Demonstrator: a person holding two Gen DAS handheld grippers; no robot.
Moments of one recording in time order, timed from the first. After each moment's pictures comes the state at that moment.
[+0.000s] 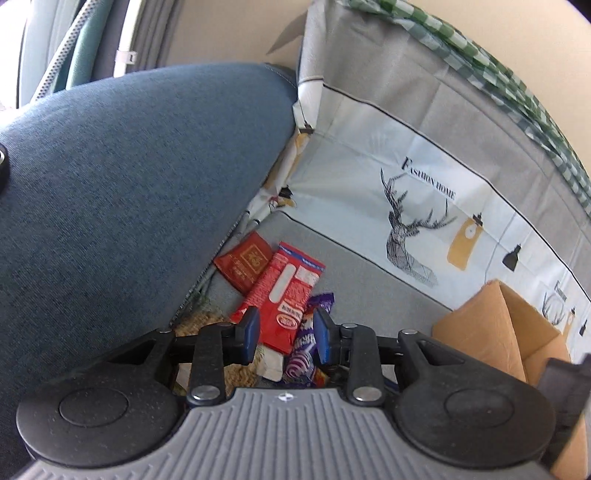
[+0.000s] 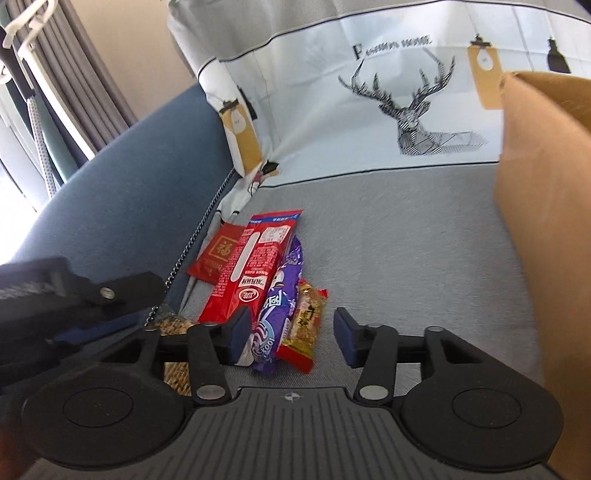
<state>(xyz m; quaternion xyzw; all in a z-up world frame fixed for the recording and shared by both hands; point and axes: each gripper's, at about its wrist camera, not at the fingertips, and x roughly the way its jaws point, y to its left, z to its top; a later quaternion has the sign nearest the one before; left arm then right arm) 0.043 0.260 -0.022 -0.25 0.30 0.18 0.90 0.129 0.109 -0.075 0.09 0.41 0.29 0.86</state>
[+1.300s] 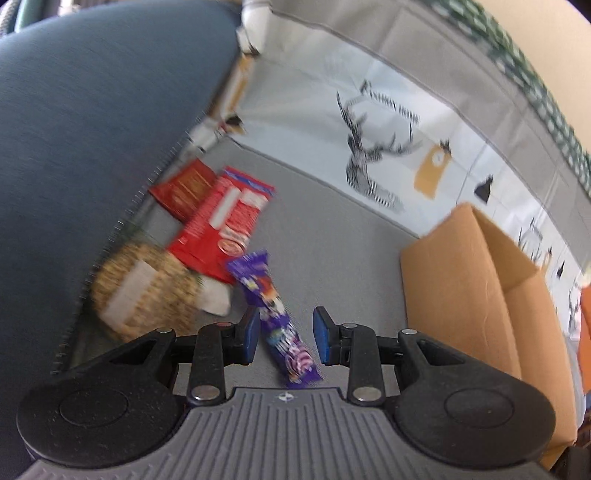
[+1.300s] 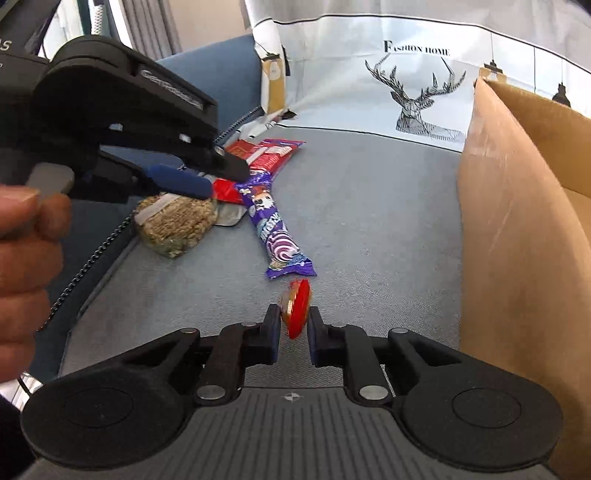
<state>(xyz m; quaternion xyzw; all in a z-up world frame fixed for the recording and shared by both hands) 0.065 0.222 -0.049 -0.24 0.40 0.09 0.88 0.050 0.038 -0.077 -0.05 0.40 0.33 0.85</state>
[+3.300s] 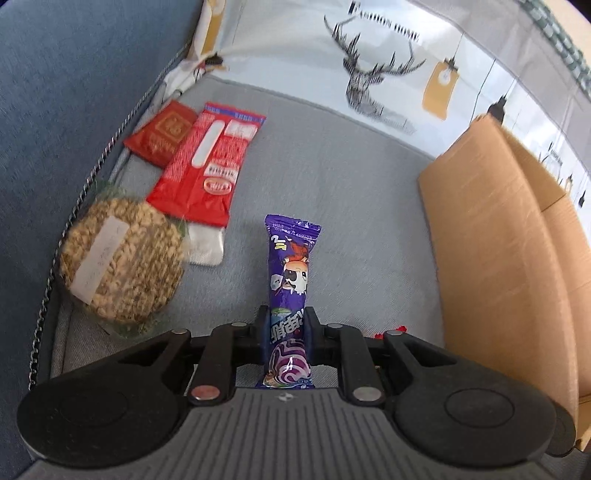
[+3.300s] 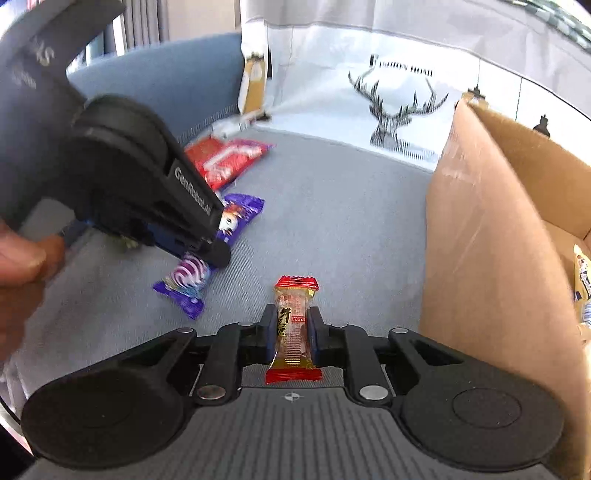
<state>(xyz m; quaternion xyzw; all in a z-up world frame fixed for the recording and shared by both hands) 0.084 0.212 -0.075 -0.19 0.48 0.07 0.85 0.039 0.038 -0.073 -0.11 0.37 0.30 0.88</state>
